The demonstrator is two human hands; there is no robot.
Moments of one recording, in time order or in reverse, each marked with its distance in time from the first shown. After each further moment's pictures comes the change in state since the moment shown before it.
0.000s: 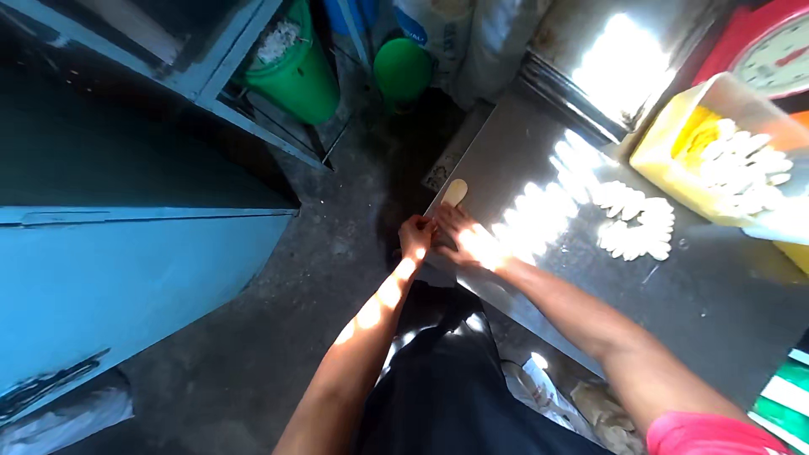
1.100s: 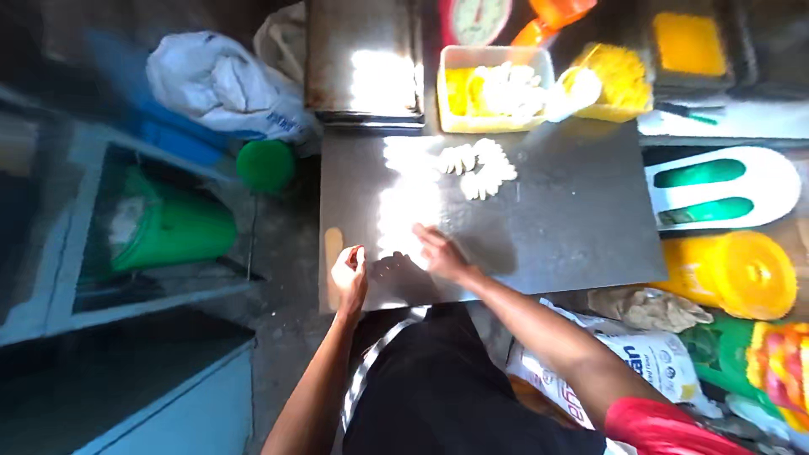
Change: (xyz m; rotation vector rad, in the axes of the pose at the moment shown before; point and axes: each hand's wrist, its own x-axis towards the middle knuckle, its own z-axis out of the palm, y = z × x) left_hand -0.045 0.048 0.104 0.644 -0.102 0.674; right_hand -0.208 0.011 -0.037 0.135 0.639 0.647
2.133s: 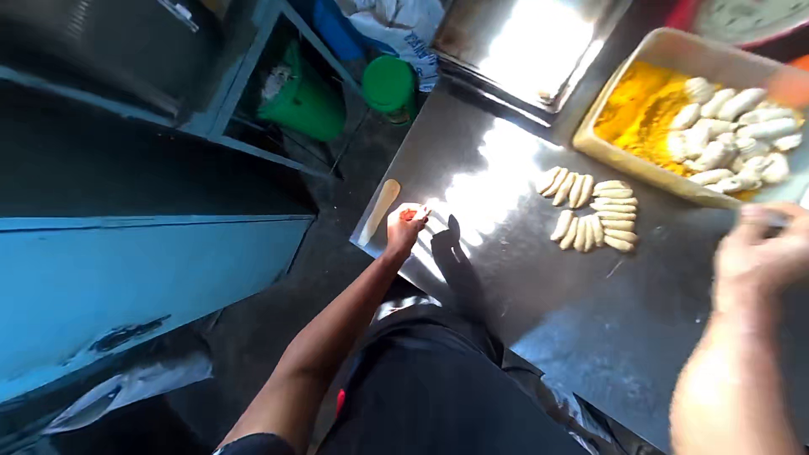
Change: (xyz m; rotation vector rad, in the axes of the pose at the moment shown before) left_hand 0.021 0.080 0.035 -0.575 0.156 -0.598; right_hand 0.117 0.250 -0.258 -0.185 0.174 0.380
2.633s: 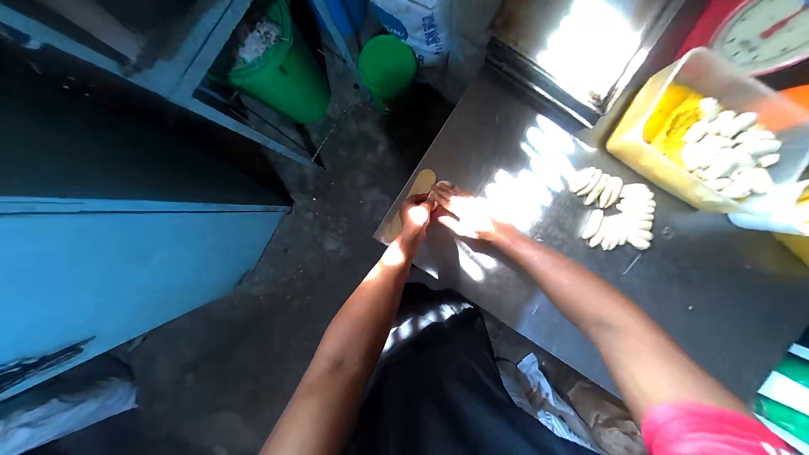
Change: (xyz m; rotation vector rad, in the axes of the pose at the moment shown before) left_hand 0.031 -0.023 -0.096 -0.261 -0.074 -0.156; right_hand -0.159 -0.335 0.270 0.162 -0.808 -1.050
